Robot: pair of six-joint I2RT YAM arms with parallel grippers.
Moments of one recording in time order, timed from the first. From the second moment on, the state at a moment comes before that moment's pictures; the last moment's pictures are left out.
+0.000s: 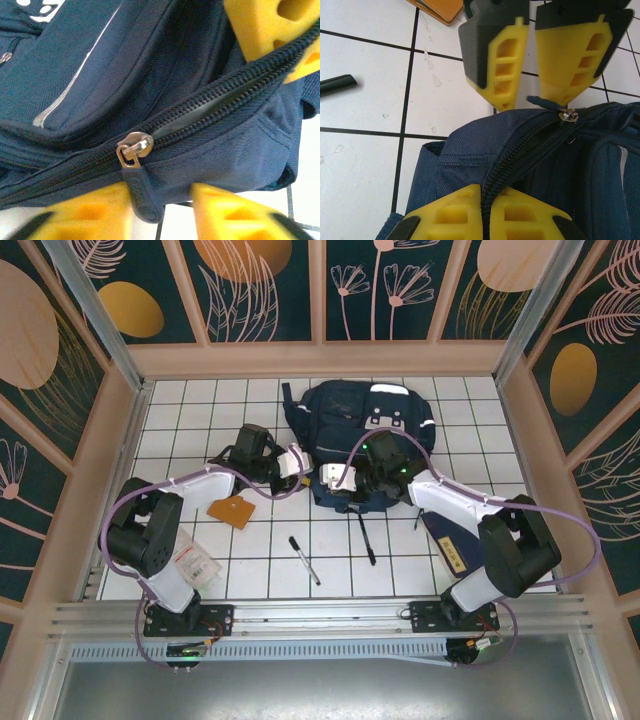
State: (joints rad) left arm -0.45 1.69 0.93 -0.02 0.63 0.75; right arm 0.61 1.50 0.92 -0.22 -0.47 -0.98
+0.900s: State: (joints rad) left arm -0.36 1.92 1.20 -0.05 0.17 0.53; right arm 0.60 1.38 0.80 -0.13 -0.45 -1.02
